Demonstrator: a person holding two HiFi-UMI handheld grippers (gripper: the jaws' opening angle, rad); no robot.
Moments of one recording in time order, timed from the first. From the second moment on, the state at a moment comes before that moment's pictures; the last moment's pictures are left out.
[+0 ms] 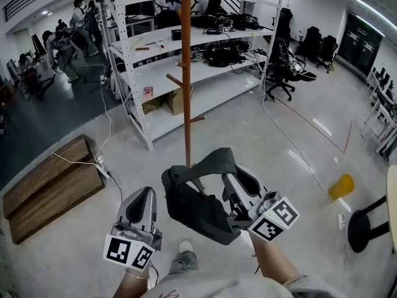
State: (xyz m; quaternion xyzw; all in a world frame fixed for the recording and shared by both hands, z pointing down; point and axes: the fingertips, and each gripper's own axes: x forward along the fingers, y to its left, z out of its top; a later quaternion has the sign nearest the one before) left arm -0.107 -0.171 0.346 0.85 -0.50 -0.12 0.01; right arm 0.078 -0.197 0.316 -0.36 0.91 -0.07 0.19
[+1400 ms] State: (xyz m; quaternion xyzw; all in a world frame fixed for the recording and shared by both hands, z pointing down) left arm -0.074 -0.036 0.333 0.86 -0.50 -0.11 0.00; right arm 0.094 -0.040 0.346 -0.37 0.92 -0.06 0.14
